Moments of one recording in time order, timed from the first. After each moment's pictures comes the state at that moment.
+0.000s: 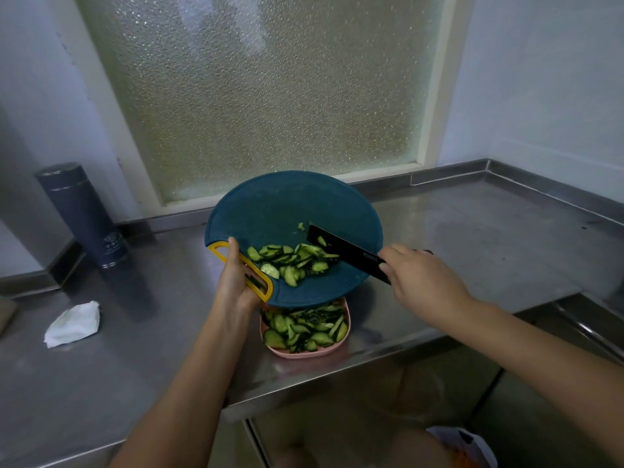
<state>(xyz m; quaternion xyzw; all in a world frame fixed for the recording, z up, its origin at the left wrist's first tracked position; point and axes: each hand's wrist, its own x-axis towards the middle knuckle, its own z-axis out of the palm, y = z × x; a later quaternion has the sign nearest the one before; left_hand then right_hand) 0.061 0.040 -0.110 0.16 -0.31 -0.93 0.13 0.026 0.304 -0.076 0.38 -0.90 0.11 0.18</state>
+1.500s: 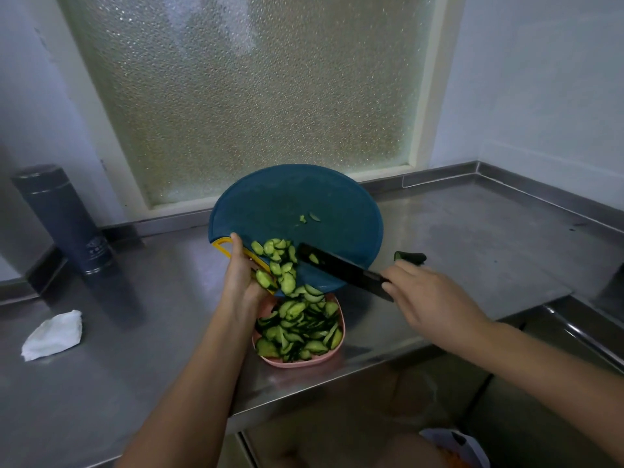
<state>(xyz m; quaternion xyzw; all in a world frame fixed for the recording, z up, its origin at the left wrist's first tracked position) 0.032 0.046 -0.112 0.14 -0.31 -0.93 0.14 0.043 0.321 -0.077 0.42 -0.88 0.13 0.17</state>
